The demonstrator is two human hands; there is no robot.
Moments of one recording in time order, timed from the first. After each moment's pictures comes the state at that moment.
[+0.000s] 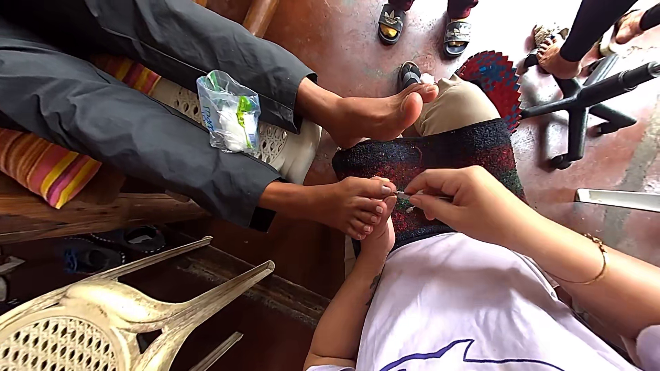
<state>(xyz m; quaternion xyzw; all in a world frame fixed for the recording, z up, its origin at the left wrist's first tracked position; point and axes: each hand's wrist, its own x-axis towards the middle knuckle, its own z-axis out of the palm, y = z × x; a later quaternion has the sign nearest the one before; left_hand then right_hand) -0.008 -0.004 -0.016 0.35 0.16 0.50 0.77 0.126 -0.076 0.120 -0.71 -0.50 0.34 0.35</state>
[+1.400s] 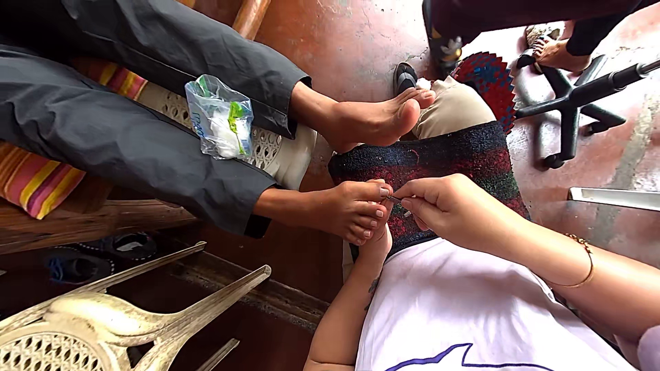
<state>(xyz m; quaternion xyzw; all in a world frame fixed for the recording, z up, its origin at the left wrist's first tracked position) -0.003 -0.003 -0.019 0.36 0.21 0.55 0.73 0.119 -0.062 0.122 -0.73 -0.49 0.37 0.30</state>
